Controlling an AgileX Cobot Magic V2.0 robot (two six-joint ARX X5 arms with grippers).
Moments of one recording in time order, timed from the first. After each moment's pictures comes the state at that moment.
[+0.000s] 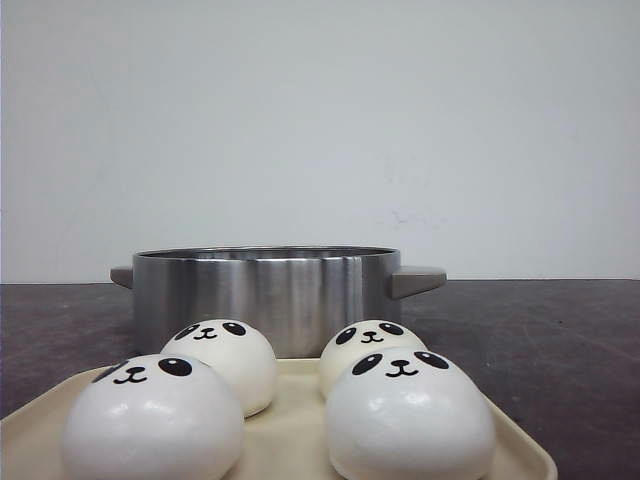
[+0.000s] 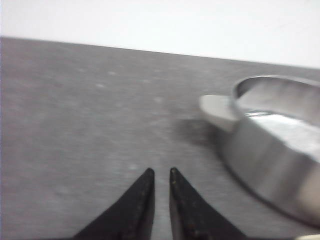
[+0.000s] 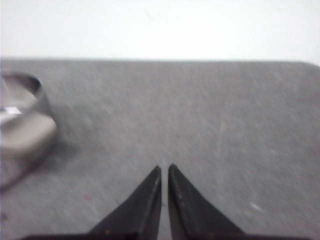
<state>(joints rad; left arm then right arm) 0.01 0.00 0.03 -0.17 0.17 -0.16 0.09 0.00 0.01 -0.09 -0.09 0.11</state>
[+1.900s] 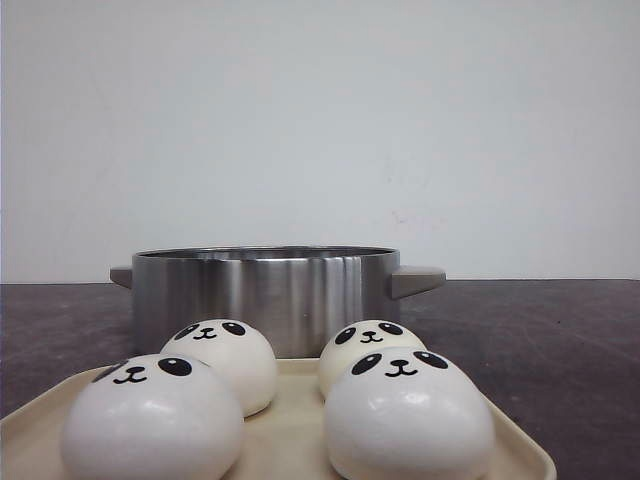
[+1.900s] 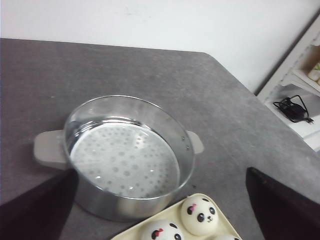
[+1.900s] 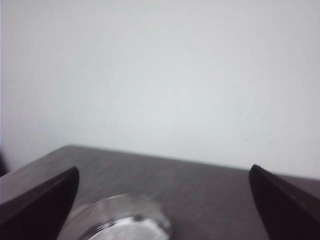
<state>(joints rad) -0.17 0.57 0.87 -0.62 0.49 -0.19 0.09 0.47 0.86 -0.33 -0.46 0.19</state>
